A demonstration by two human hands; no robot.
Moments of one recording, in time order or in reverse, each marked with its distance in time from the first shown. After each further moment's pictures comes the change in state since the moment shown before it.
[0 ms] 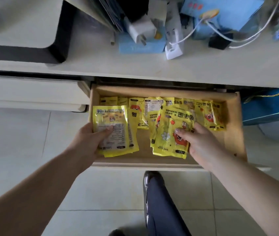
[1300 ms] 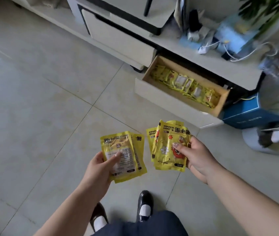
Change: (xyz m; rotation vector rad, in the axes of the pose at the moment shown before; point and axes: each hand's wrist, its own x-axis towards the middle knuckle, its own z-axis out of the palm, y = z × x) left_hand -0.519 -0.248 -0.007 -0.643 0.259 0.008; right_hand -0.420 0.084 -0.072 -0.302 -0.360 0.051
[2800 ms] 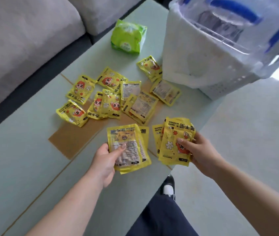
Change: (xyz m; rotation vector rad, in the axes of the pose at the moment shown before) left_hand -0.370 -0.319 -0.666 -1.335 1.000 0.314; right_hand -0.357 0.468 0.695 -1.354 -1.160 0.064
